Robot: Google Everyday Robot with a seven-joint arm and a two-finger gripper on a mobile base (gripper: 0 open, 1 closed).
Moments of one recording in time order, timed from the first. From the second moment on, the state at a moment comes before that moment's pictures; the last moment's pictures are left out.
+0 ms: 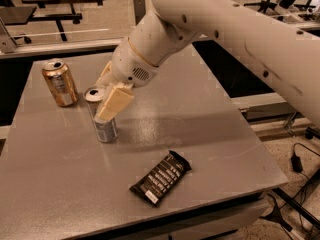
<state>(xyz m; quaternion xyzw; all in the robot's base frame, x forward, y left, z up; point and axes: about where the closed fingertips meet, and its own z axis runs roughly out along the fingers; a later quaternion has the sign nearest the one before) 0.503 0.117 0.910 -0.74 0.57 0.25 0.27</state>
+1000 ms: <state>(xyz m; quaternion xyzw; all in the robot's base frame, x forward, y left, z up) 0.481 0.070 0.942 -0.73 0.56 0.26 0.27</state>
